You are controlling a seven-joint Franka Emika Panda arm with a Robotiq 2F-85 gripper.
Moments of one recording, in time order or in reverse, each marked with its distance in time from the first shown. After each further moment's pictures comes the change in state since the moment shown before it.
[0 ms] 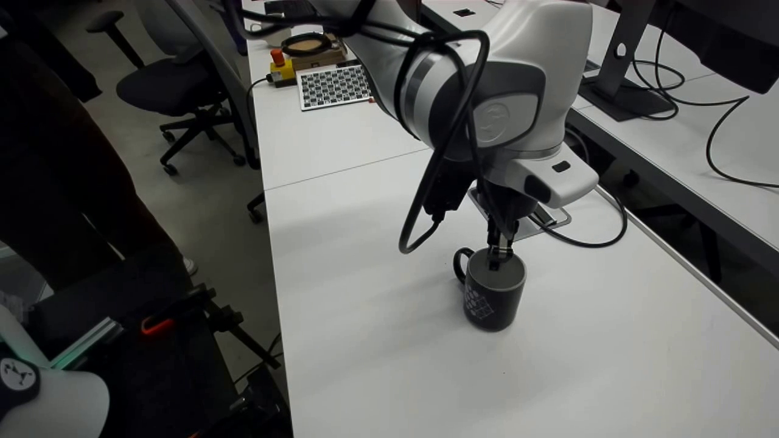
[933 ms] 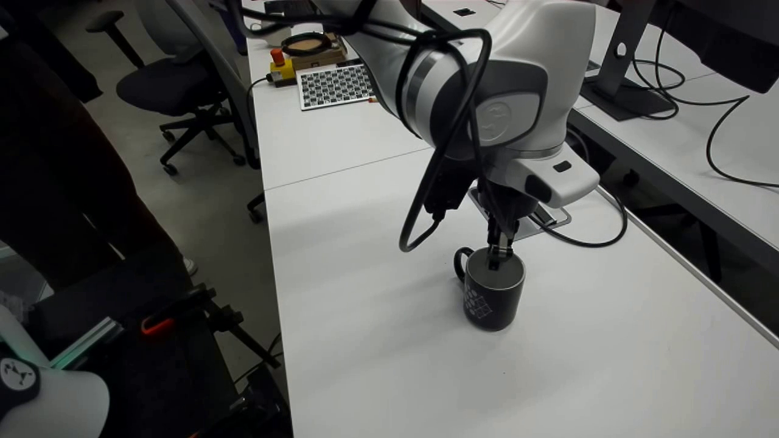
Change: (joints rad) arm 0.000 0.002 0.000 0.006 0.008 -0.010 0.000
